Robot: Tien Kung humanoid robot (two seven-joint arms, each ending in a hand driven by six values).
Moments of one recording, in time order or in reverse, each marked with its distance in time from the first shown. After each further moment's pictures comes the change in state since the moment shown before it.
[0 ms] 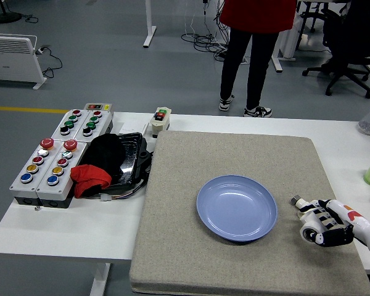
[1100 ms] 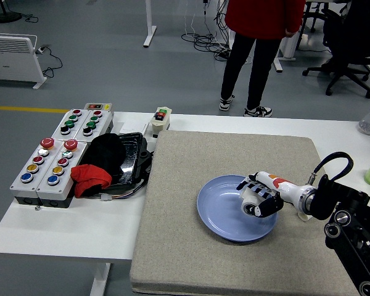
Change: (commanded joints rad) left arm -0.003 0.003 0.008 0.000 -0.016 0.004 -0.004; right arm 0.361 0.048 -0.367 -0.356 -0.084 -0.074 0.092
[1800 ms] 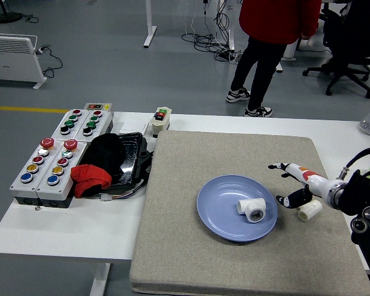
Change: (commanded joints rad) left arm 0.001 -0.001 -0.003 0.000 0.006 0.000 0.003; right arm -0.039 -0.030 0.213 0.017 -0.106 0.039 -0.037
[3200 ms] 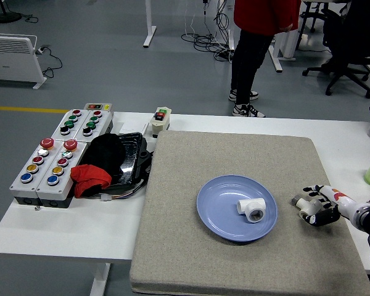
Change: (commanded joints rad) left arm 0.003 -0.006 -0.006 -0.001 0.010 -0.002 0.004; right arm -0.064 0.000 0.086 -0.108 -0.042 -0.052 0.004
